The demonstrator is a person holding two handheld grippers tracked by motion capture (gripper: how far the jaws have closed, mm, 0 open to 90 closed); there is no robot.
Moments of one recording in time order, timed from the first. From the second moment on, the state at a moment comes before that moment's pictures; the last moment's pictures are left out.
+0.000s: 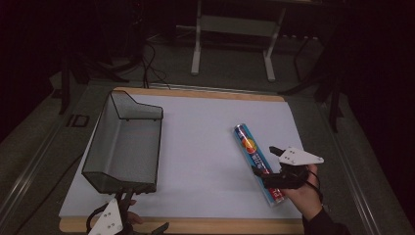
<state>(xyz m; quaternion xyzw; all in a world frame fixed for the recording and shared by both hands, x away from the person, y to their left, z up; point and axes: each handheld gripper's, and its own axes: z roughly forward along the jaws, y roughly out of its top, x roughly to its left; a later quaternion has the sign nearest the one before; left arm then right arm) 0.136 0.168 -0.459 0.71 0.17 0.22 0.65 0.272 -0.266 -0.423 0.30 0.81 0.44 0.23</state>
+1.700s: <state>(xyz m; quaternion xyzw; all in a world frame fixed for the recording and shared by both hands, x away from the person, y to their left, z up) 0.136 0.168 -0.460 0.71 0.17 0.22 0.65 0.388 -0.239 -0.491 0.50 0.86 0.11 0.05</state>
